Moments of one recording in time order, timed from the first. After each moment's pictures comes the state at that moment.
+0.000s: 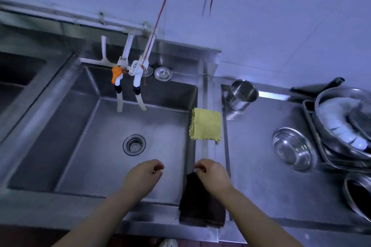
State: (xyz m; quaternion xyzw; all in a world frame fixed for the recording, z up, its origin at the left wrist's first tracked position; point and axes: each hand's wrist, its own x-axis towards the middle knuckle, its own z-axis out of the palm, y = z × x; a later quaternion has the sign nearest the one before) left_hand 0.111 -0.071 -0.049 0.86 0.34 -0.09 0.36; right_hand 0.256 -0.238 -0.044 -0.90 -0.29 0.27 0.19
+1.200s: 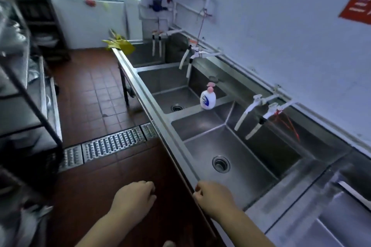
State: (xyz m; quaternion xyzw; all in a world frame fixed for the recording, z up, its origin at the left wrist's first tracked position) left_hand -0.548 0.266 0.032 0.73 0.67 0.01 0.14; right_hand -0.324 0.303 0.040 -0.62 -0.75 0.20 -0.06
